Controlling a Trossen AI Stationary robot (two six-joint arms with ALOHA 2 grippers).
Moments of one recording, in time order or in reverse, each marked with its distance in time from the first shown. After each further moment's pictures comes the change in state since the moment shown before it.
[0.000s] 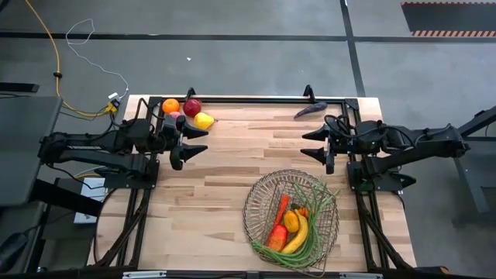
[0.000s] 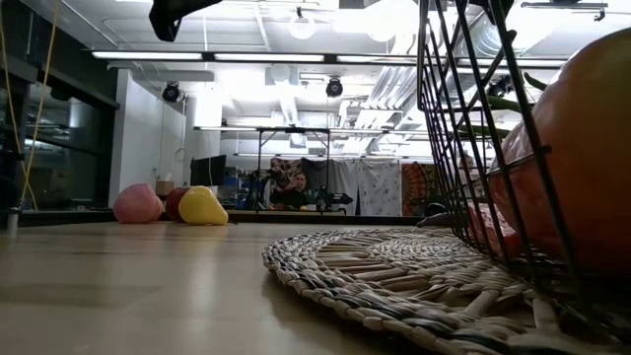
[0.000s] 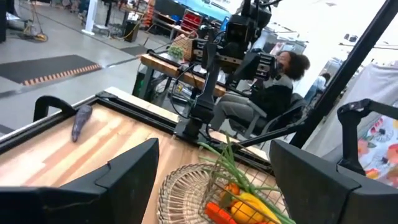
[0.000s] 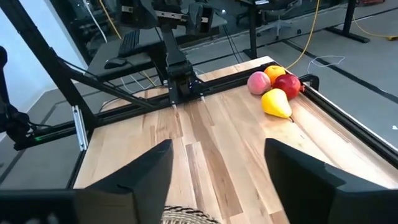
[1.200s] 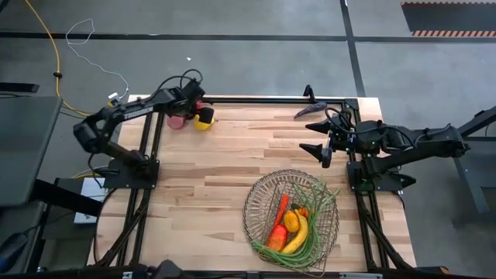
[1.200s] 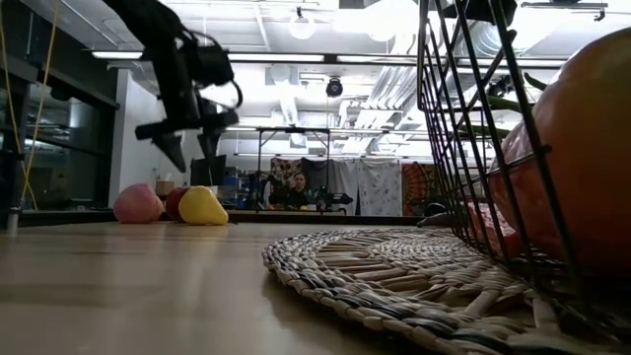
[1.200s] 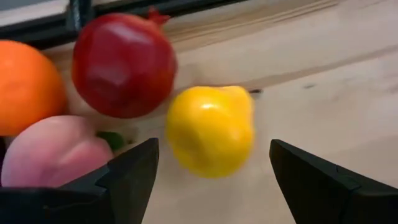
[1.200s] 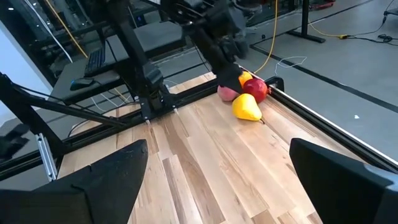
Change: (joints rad) left arm 0.715 0.755 0.348 -0.749 -0.082 -0.142; right arm 0.000 0.000 0.000 0.002 0.150 0.069
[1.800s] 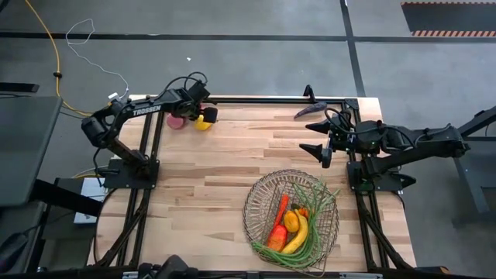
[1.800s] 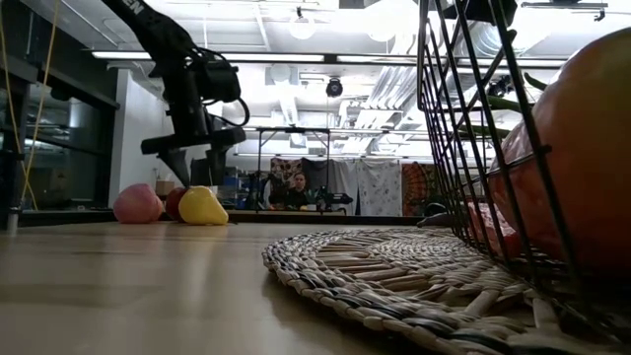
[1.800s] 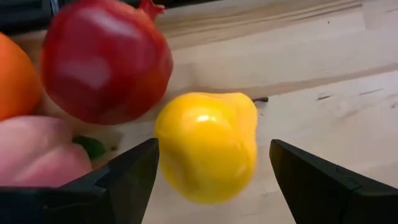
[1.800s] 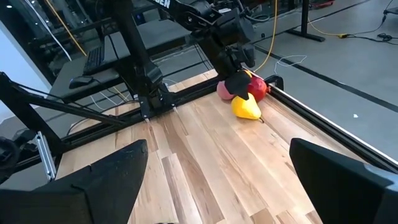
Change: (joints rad) left arm 0.007 0.098 0.000 0.069 -0.001 -0.073; right arm 0.000 0.000 0.000 -0.007 0.000 0.000
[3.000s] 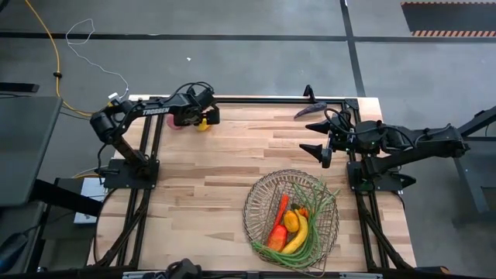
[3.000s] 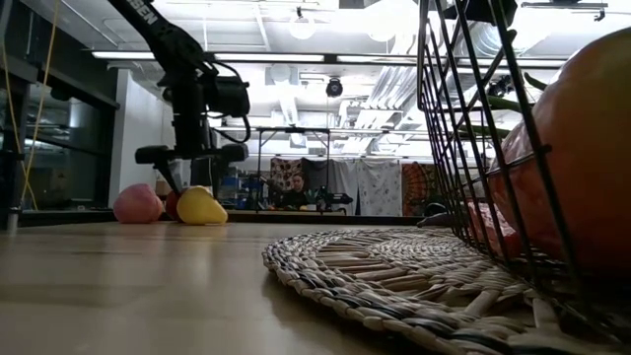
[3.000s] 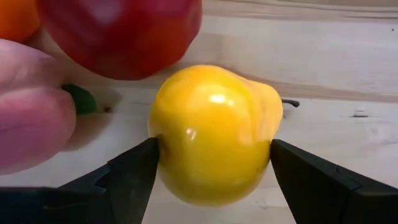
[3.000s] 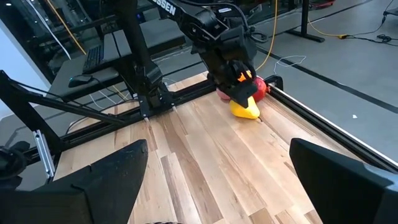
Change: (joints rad) left arm -0.067 0.097 0.001 -0.023 -0.070 -0.314; right arm 0.000 0.000 0.000 -0.002 0.000 -0.008
